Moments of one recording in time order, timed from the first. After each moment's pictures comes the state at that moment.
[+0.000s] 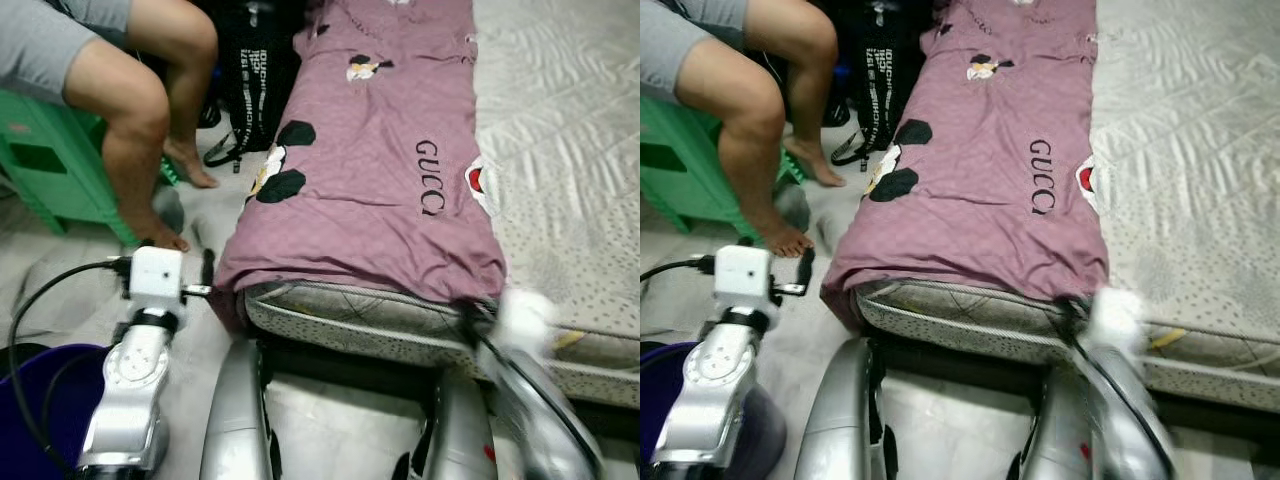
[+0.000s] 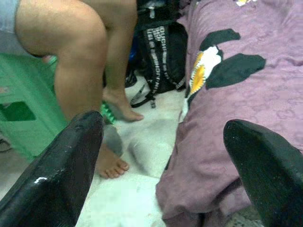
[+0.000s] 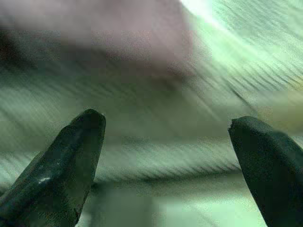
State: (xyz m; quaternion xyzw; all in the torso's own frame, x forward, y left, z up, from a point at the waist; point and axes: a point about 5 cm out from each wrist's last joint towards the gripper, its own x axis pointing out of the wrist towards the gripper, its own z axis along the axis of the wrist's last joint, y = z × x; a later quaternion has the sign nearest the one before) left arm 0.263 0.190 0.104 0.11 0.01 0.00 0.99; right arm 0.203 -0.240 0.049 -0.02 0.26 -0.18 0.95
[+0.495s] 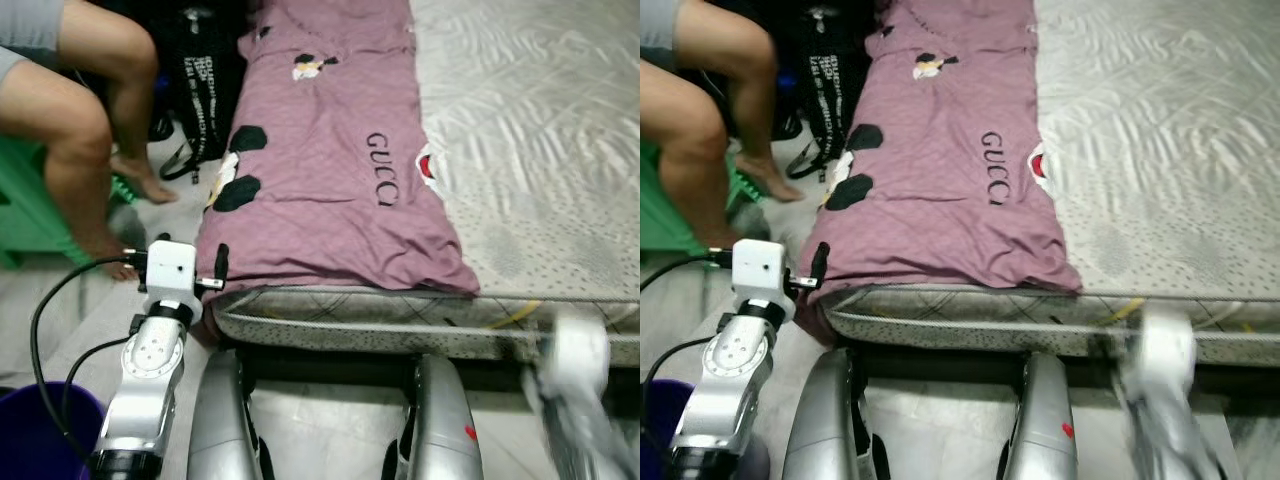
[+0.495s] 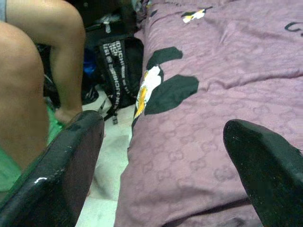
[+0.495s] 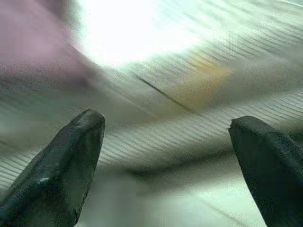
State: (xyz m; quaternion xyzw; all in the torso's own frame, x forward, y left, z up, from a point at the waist) left arm 0.275 0.179 0.103 0.09 0.01 -0.01 1.00; right arm 0.225 -0.235 0.083 0.08 0.21 -0.11 0.97
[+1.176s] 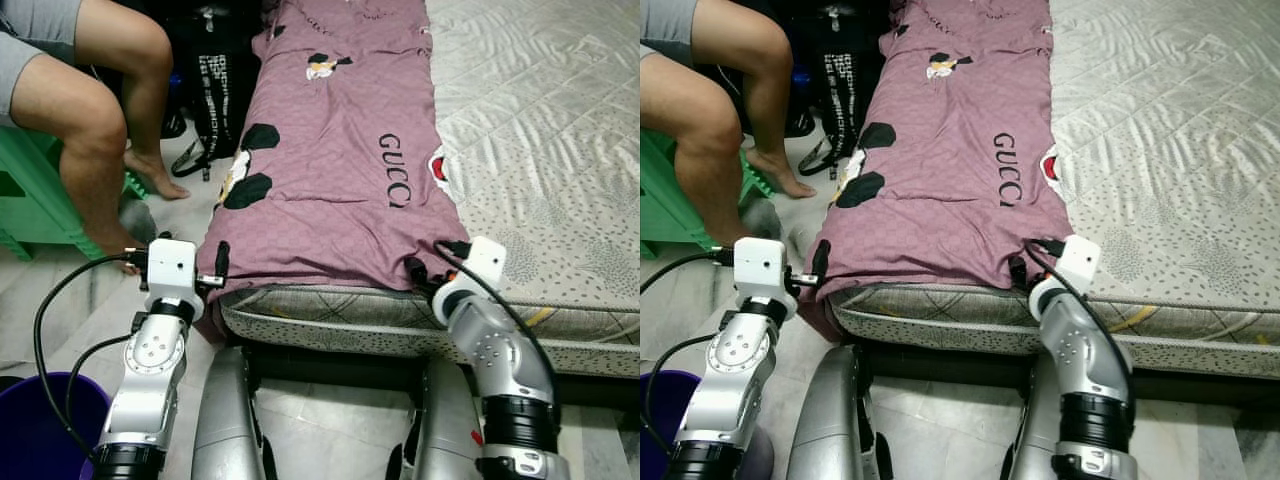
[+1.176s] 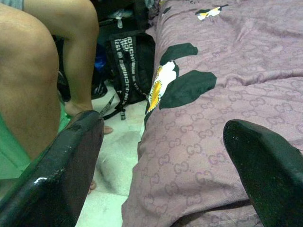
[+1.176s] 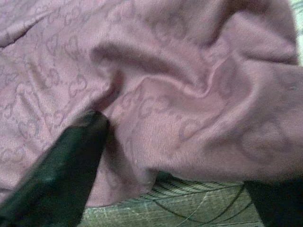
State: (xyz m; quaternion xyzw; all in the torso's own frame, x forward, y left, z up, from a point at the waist) left arm 0.277 0.181 0.101 0.08 0.01 -0.01 1.00; right arm 0.301 -0.167 0.086 0.20 0.24 -0.05 0.95
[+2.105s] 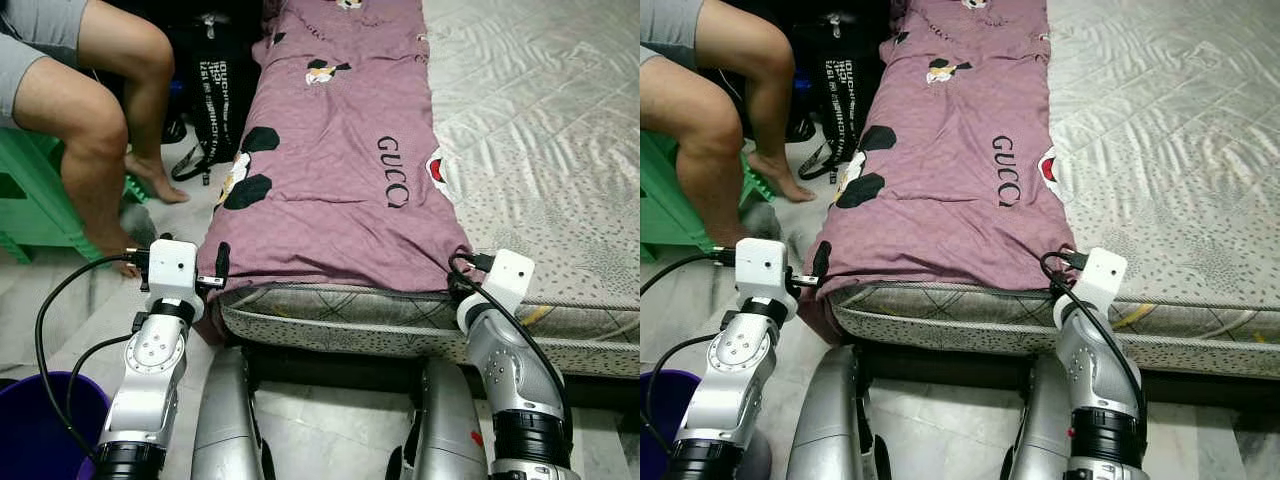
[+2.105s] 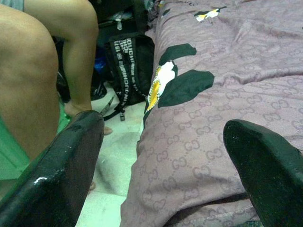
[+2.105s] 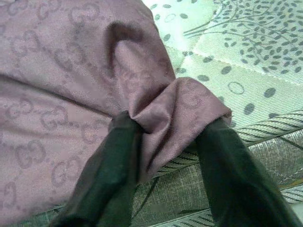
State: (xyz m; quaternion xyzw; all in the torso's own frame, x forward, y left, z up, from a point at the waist) left arm 0.279 0.181 0.098 0.08 0.01 -0.01 1.00; right arm 0.290 -0.197 0.076 0.14 0.21 -0.14 0.96
